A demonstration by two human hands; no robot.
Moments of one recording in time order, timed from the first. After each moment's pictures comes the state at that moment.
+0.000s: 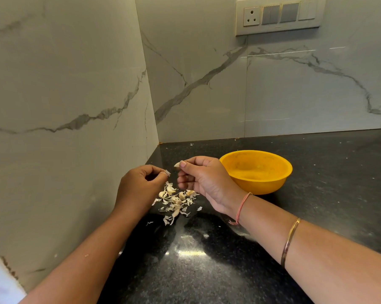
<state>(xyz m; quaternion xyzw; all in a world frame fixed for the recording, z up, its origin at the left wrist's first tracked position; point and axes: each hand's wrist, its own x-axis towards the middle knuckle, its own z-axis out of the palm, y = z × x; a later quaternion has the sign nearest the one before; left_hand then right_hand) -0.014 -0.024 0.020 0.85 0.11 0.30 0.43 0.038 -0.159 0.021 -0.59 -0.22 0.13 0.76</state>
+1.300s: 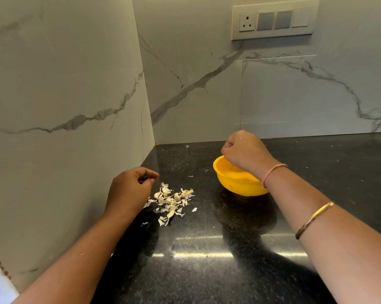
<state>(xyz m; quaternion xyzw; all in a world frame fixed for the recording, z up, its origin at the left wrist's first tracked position) -0.011 -0.011 0.013 0.88 0.12 0.30 0.36 0.088 -0.225 0.062 -0.92 -0.16 -0.17 0.30</state>
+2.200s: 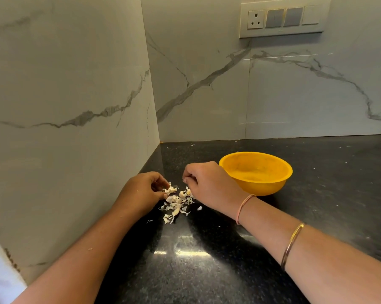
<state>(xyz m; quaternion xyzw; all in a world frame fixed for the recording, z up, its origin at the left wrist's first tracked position) -0.007 -0.008 0.012 0.94 0.07 0.16 0.28 0.043 -0.167 0.017 -0.87 -0.38 -0.18 0.26</state>
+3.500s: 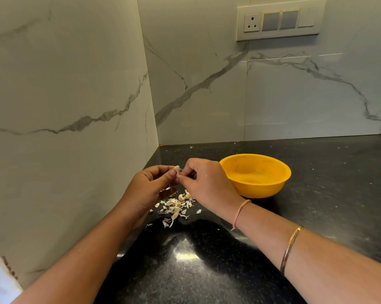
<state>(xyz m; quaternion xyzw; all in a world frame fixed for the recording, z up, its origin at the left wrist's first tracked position) -0.013 -0.029 0.021 0.70 0.02 0.14 0.70 0.038 -0.162 0.019 -0.82 -0.35 -0.20 0.42</state>
